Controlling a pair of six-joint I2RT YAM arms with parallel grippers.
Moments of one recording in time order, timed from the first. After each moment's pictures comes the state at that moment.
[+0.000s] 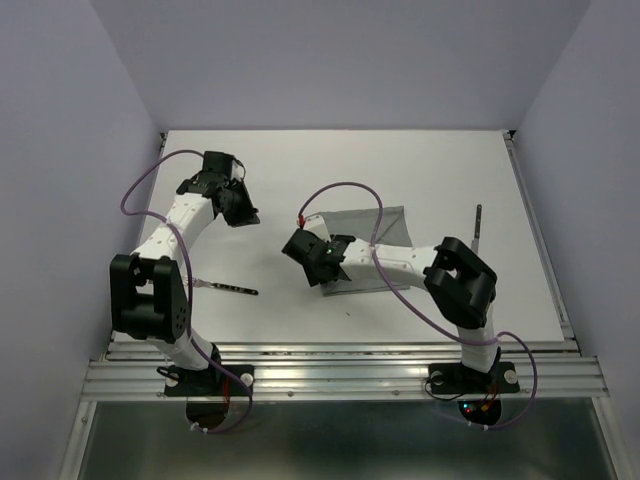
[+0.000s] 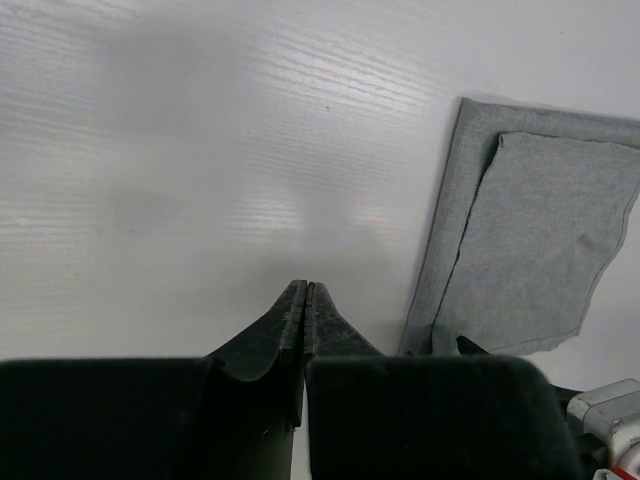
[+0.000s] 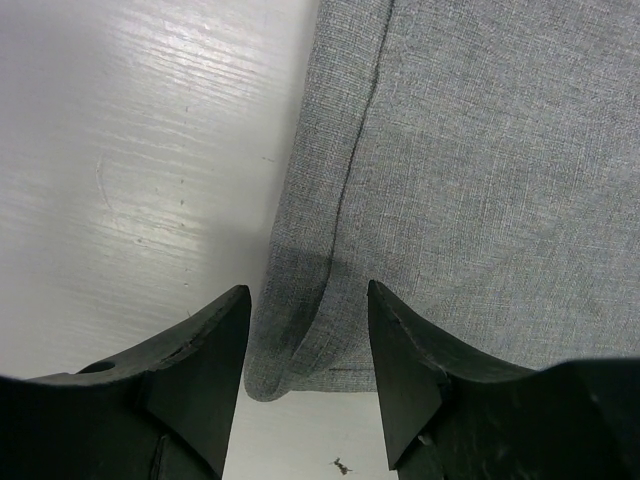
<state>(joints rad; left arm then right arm) -0.15 1.57 1.22 -0.64 0.18 -0.52 1.05 1.96 1.42 -0.60 0.51 0.59</state>
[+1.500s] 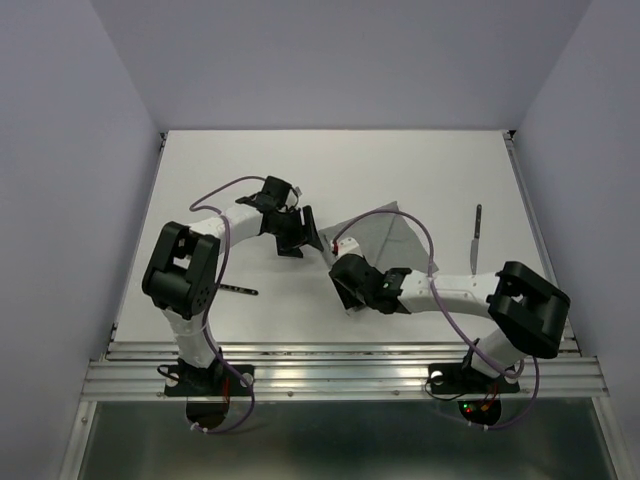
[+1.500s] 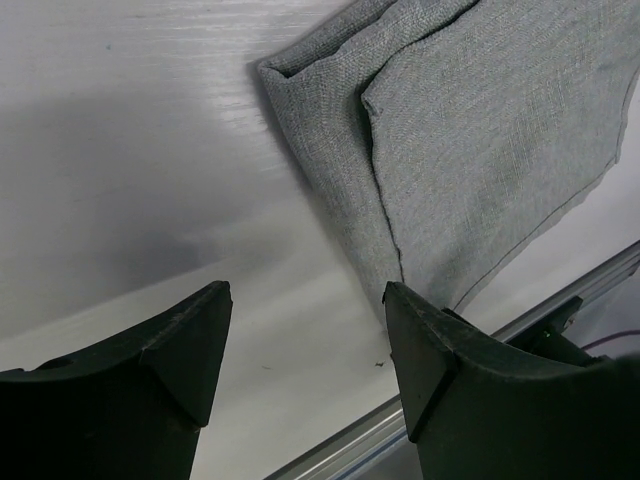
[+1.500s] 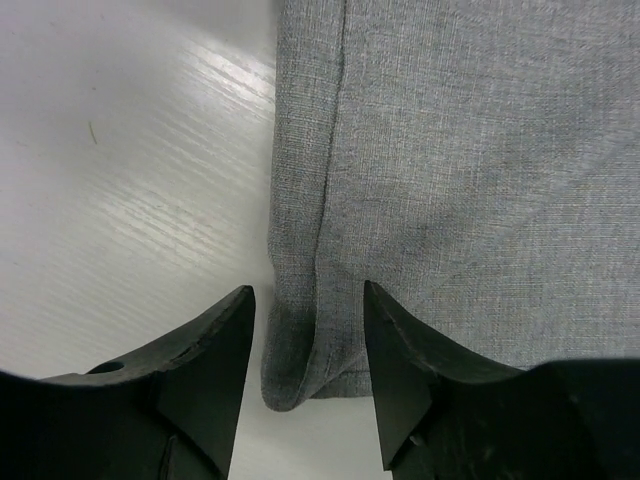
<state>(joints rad) -0.42 1.78 1.13 -0.43 0.41 -0.60 1.05 1.58 0.82 -0.20 0.40 0.41</state>
